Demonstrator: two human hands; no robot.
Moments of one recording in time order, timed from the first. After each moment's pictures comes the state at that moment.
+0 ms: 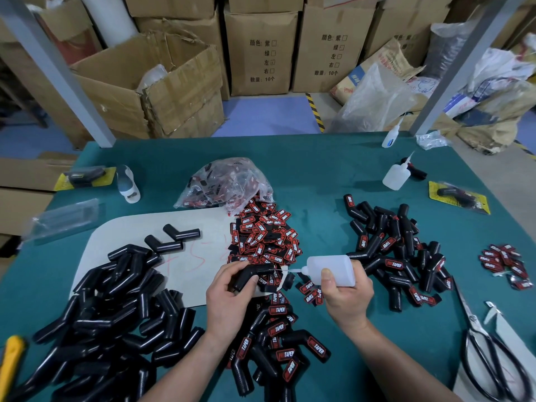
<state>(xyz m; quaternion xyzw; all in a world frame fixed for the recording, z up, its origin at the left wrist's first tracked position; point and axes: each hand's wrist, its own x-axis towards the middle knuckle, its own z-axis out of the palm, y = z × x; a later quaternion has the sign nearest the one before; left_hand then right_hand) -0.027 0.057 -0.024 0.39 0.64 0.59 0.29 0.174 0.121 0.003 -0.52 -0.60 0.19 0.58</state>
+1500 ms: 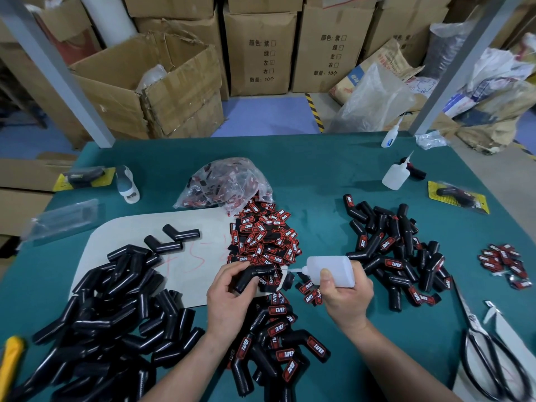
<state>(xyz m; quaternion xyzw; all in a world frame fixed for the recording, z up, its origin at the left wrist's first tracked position) -0.027 0.054 -0.023 0.40 0.63 0.59 0.30 0.173 0.118 0.011 -0.50 -0.61 0.17 0.59</state>
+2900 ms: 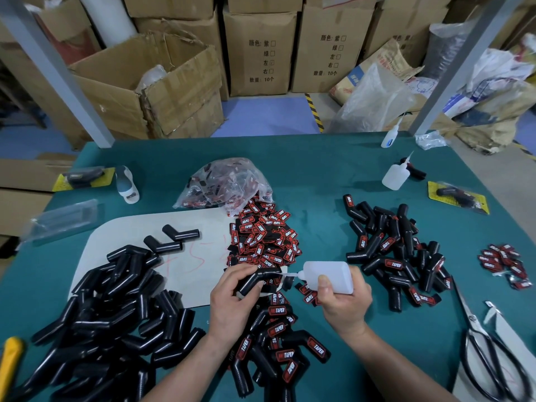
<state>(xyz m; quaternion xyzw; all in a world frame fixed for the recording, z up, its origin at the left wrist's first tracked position) -0.026 0.051 -0.023 0.45 0.62 0.57 0.29 0.167 0.109 0.015 -0.47 -0.62 0.18 0.61</state>
